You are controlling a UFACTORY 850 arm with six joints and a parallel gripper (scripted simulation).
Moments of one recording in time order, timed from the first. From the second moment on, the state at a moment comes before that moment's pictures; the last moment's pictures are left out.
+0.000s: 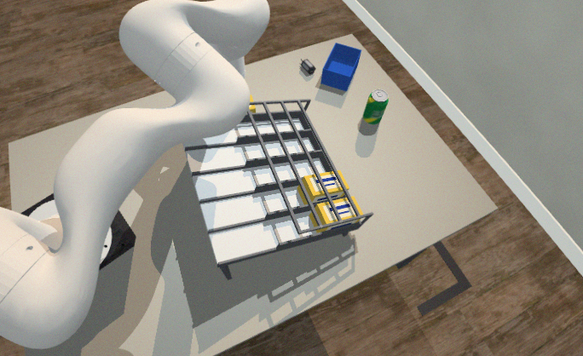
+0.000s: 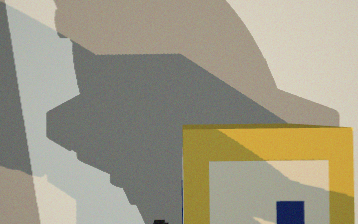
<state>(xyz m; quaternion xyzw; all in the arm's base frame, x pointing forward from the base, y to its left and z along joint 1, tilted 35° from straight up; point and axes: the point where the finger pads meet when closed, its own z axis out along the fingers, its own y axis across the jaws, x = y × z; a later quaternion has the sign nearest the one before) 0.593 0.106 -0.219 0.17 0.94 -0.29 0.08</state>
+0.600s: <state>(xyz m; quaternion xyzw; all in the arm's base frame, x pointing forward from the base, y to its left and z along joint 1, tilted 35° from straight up) 0.593 0.105 -0.219 0.17 0.94 -0.29 0.08</state>
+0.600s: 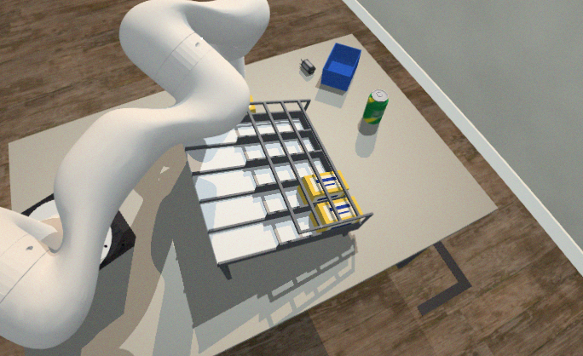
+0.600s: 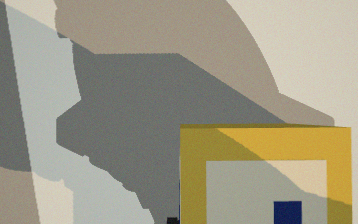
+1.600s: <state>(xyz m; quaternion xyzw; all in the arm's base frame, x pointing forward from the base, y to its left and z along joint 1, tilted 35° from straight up) 0.591 0.154 -0.154 0.17 0.94 -0.29 0.08</state>
